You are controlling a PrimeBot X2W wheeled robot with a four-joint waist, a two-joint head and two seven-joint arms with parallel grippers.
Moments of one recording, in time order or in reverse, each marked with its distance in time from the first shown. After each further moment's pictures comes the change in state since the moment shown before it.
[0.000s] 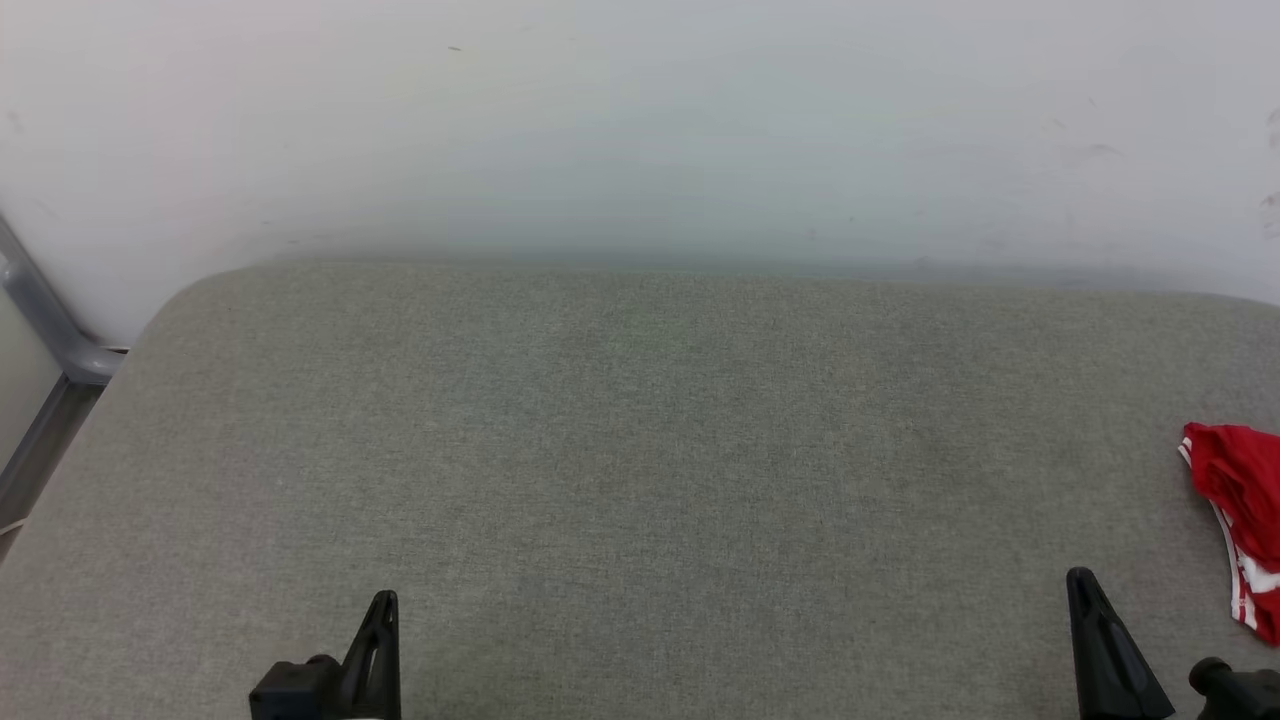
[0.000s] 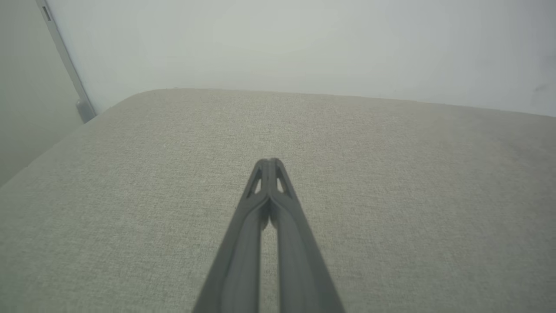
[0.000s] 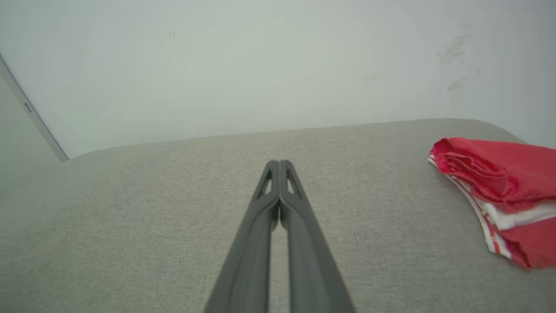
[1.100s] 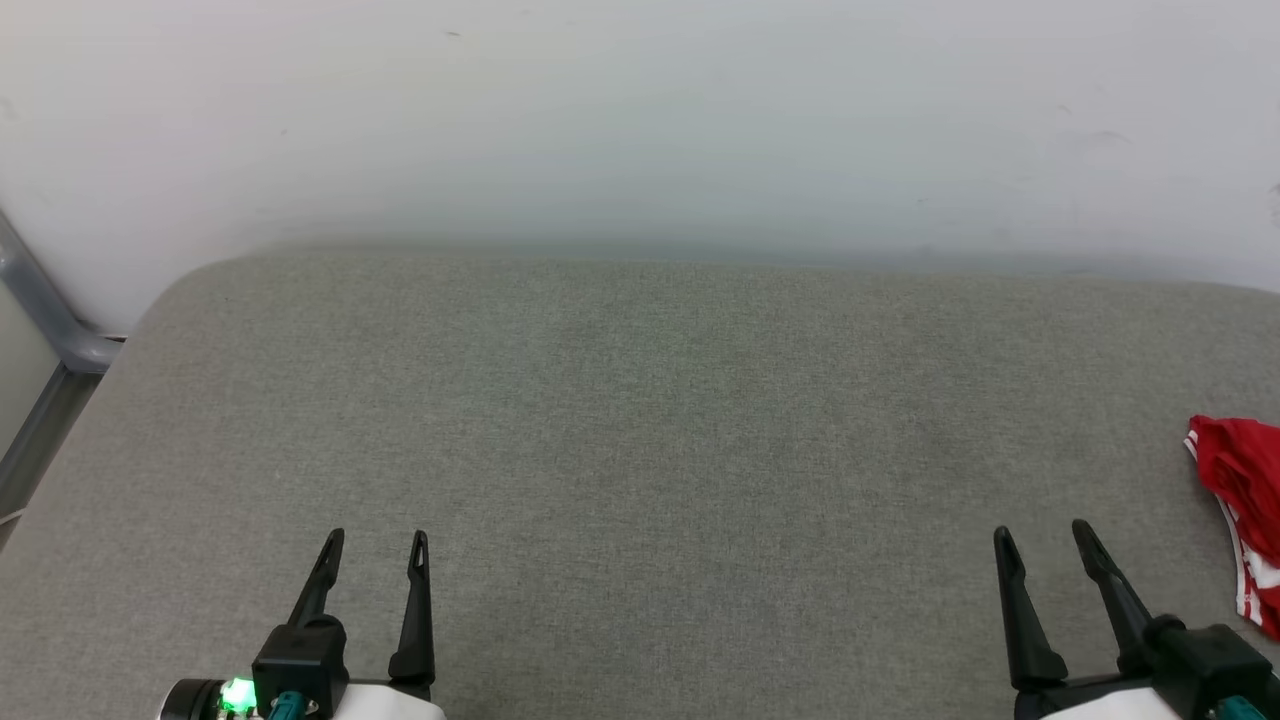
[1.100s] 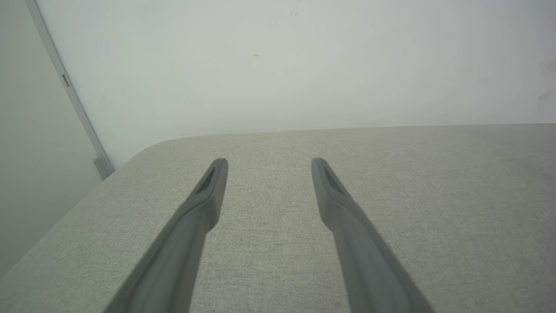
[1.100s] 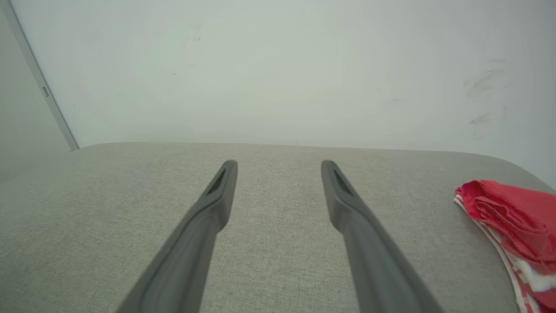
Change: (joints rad) left arm -0.046 0.012 -0.002 -0.069 0.086 0.023 -0.030; right arm -0.093 -0.007 0.055 0.035 -0.077 0.000 -0.018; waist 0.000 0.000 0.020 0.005
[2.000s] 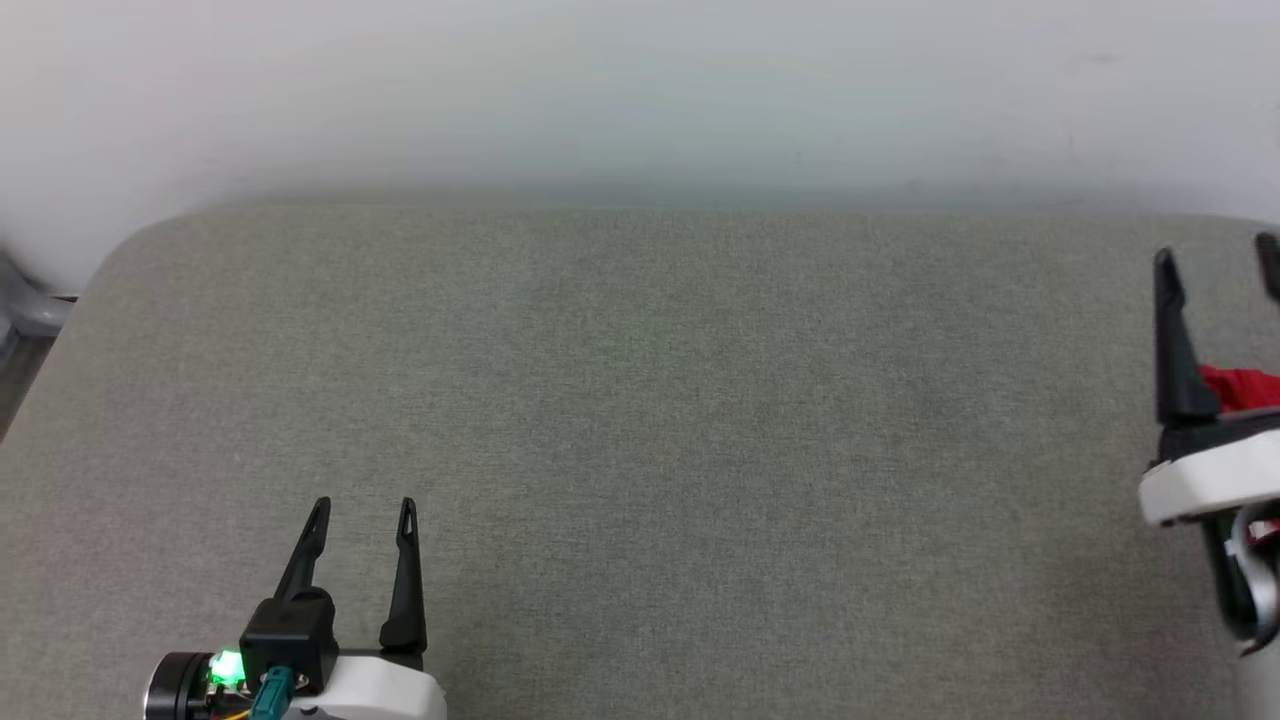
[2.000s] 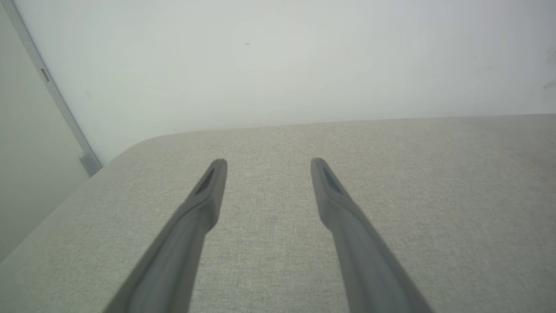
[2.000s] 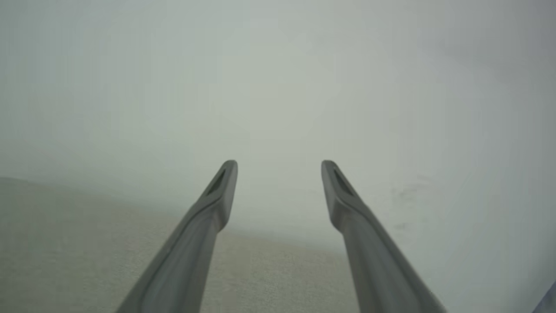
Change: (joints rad) left arm -0.040 -0.003 0.014 -0.012 0.002 0.012 0.000; right arm -0.417 -0.213 -0.084 0.089 -0.045 0.000 0.043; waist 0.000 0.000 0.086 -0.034
